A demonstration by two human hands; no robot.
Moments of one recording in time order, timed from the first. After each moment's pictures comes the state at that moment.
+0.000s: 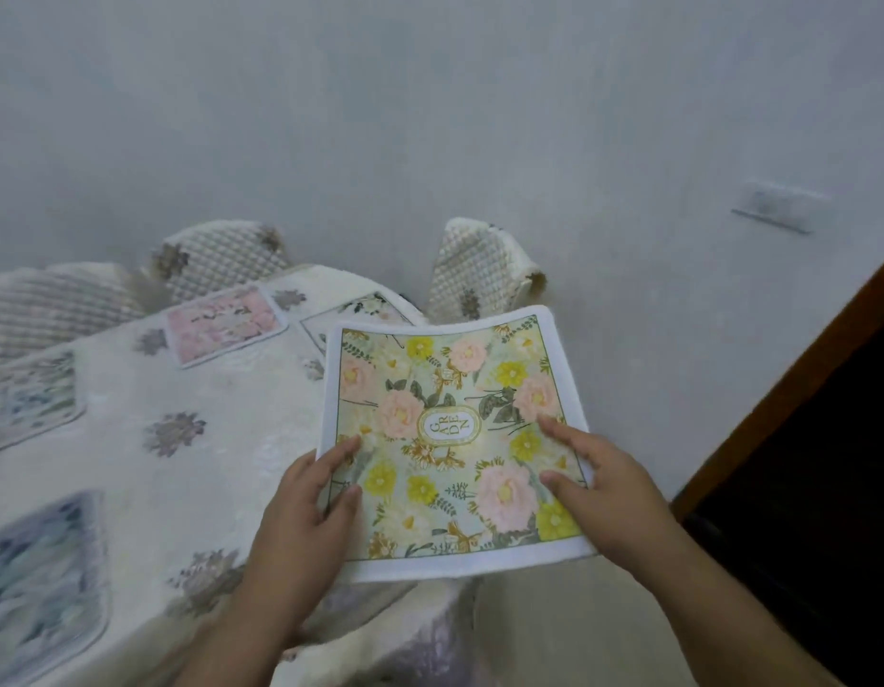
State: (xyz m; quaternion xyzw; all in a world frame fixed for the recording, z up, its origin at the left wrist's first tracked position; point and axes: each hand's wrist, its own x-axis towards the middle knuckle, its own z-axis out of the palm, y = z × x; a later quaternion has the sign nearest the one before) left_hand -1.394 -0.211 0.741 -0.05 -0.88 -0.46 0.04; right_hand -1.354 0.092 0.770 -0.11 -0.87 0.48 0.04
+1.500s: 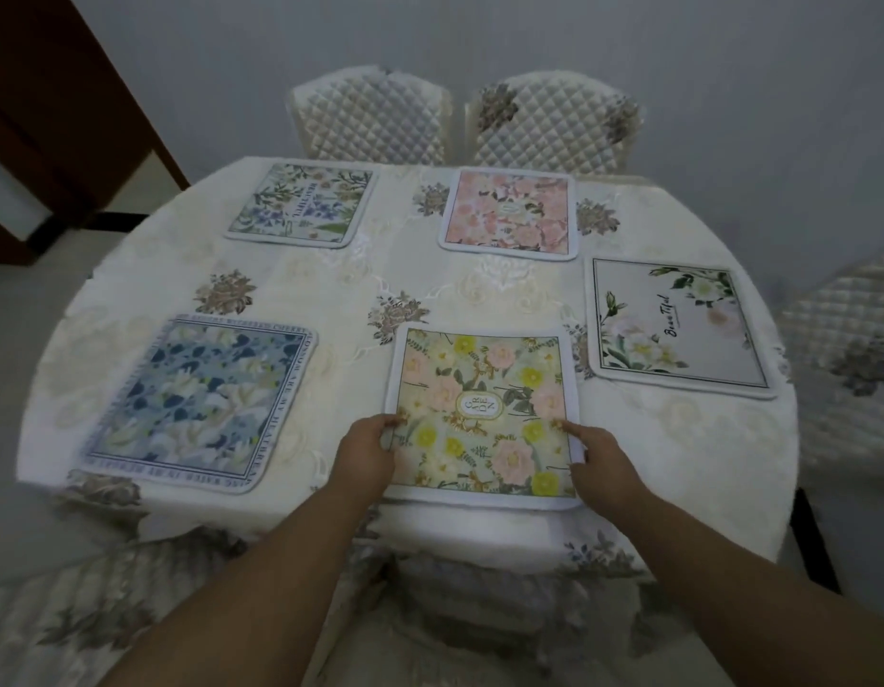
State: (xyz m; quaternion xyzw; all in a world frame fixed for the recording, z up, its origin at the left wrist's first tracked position) left_hand -1.583 -0.400 0.506 0.39 -0.83 -0.40 -0.03; right_hand -1.755 -0.123 0.474 0.17 -0.90 0.31 -0.26
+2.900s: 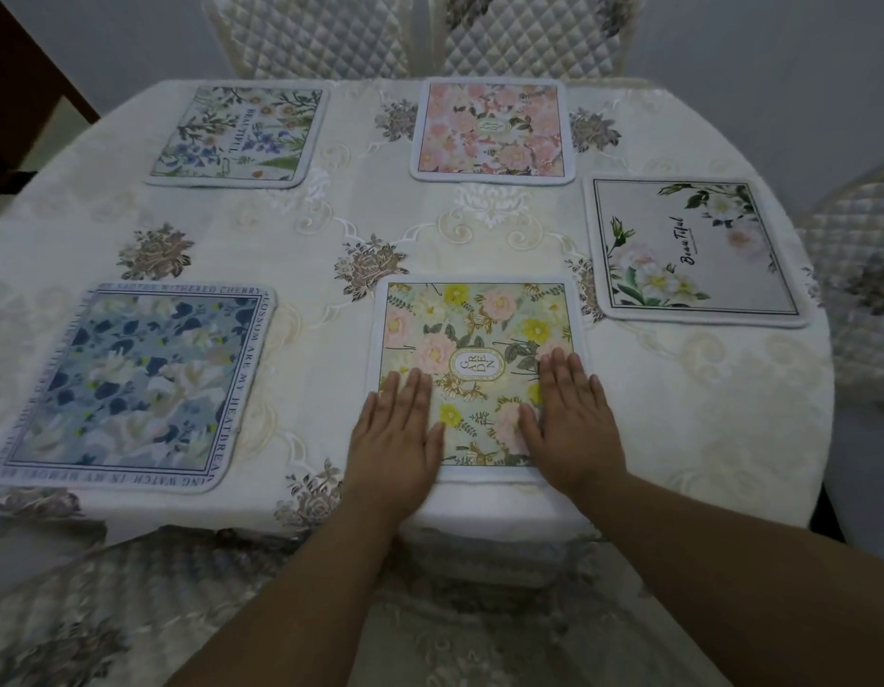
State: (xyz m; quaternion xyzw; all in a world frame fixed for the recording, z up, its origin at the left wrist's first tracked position) left_hand -1.592 -0.374 0.421 0.17 -0.98 -0.10 -0.05; right_hand -1.731 -0.165 0.412 0.27 -0.96 0.09 -0.05
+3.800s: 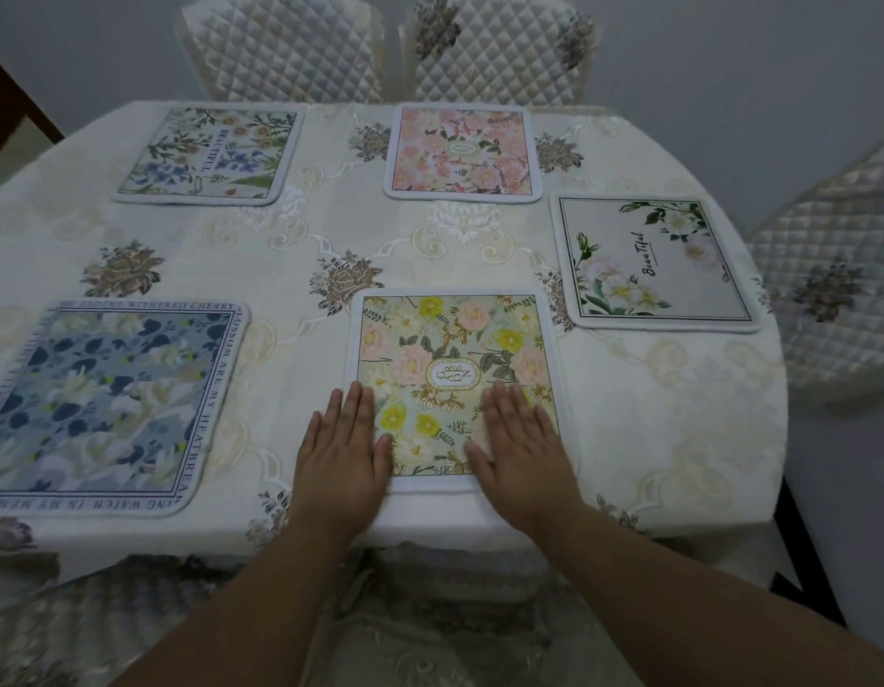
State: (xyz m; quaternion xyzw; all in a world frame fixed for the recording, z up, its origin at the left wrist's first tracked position) left_hand -1.573 -0.397 0.417 0.21 -0.97 -0.11 0.00; right_hand -1.689 -0.176 0.417 0.33 -0.94 0.08 -0.09
